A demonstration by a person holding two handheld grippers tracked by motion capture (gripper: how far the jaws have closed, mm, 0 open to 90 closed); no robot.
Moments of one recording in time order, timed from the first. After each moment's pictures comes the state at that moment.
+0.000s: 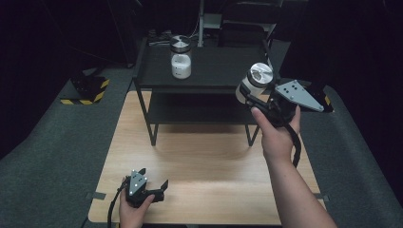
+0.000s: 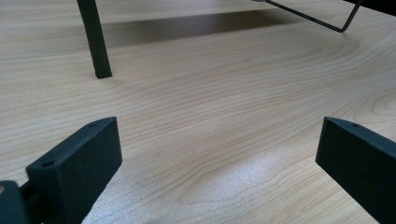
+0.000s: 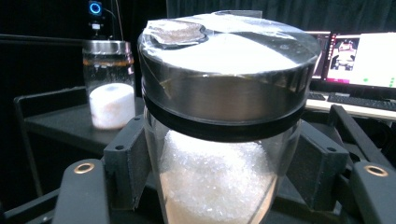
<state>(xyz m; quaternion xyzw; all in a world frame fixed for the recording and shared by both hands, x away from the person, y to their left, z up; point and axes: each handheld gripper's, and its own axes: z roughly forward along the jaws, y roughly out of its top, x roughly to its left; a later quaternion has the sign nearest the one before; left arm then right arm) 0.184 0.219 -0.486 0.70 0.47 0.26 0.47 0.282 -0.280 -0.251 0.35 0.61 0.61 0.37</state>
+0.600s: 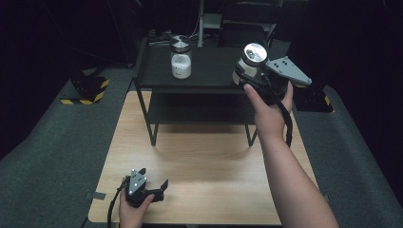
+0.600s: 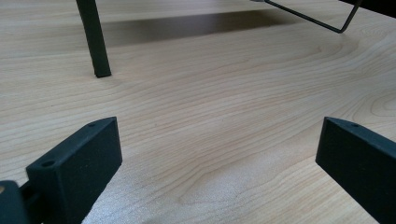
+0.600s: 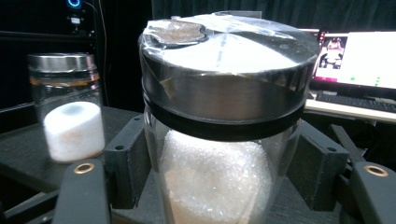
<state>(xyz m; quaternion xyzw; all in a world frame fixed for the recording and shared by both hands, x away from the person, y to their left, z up) 0.185 0.221 -0.486 0.69 0.47 0.26 0.48 0.326 -0.257 -0.227 0.37 0.61 0.59 0.38</state>
